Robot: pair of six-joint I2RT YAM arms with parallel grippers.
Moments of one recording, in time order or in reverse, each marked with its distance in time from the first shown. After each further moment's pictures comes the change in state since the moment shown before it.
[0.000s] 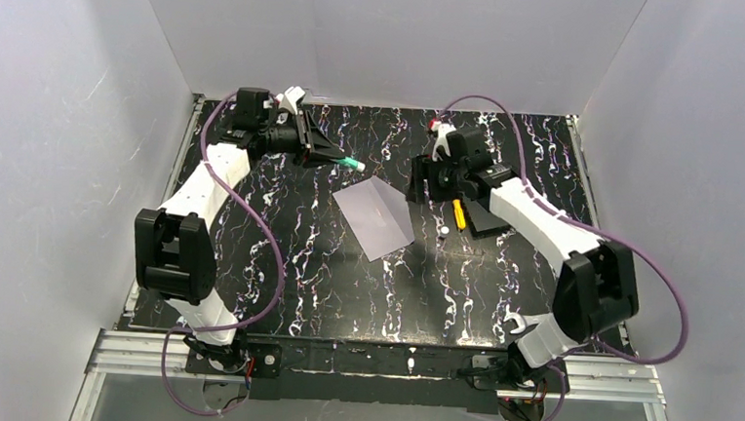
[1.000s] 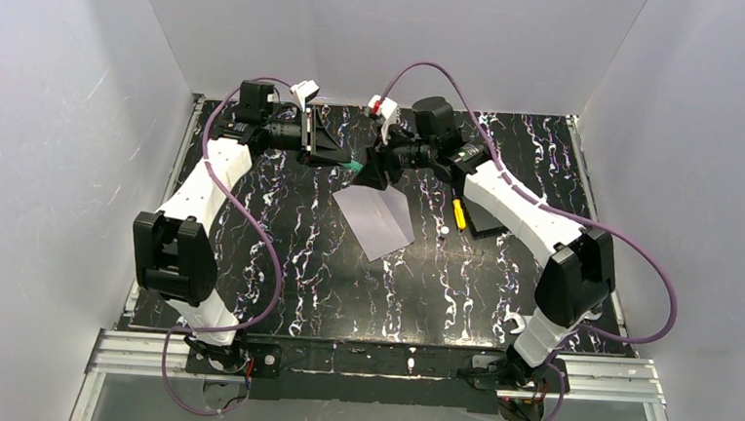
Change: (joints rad) left arm -0.033 0.009 0.124 -0.138 0.207 0.183; right arm 0.153 0.078 0.291 0.177 -0.546 -0.322
